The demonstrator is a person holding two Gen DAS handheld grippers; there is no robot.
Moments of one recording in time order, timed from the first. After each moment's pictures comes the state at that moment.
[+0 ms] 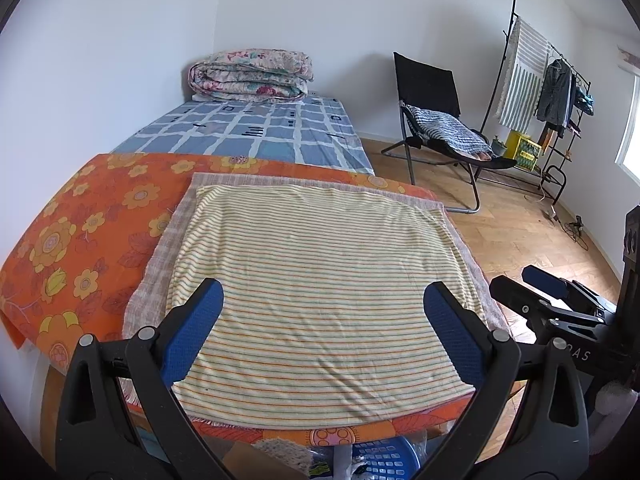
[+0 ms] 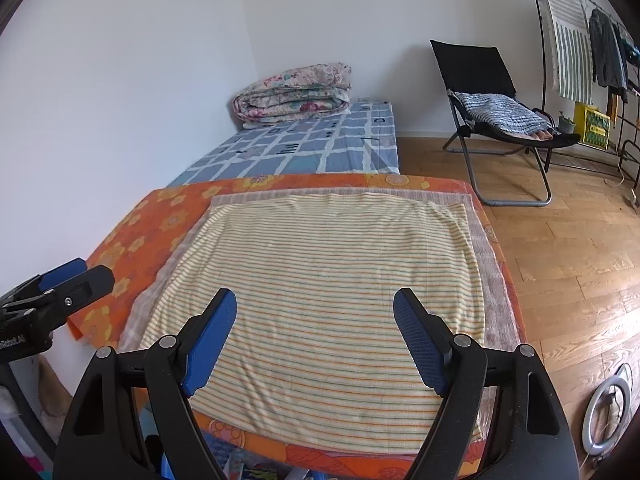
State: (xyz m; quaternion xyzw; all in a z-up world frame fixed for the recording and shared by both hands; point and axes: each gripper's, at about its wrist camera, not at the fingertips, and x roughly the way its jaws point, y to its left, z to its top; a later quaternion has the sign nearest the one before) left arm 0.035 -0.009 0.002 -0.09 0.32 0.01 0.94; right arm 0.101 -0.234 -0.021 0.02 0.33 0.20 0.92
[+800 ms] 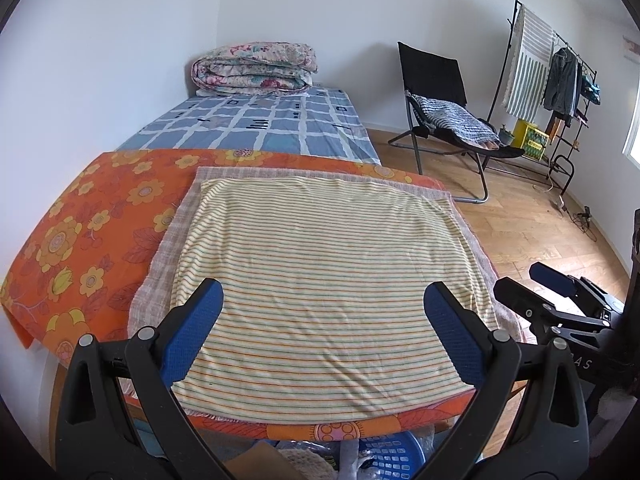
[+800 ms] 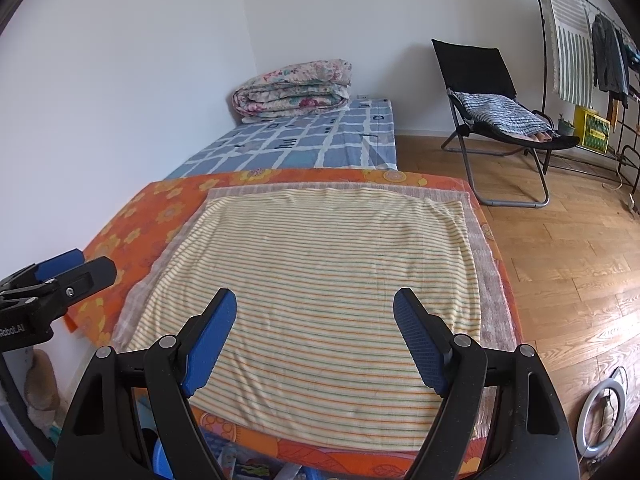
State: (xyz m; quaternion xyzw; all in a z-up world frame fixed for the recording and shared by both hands) left arm 0.039 -0.013 -0.004 -0.08 0.33 0.02 0.94; right arm 0.101 -0.234 -0.026 0.01 0.33 0.20 0.92
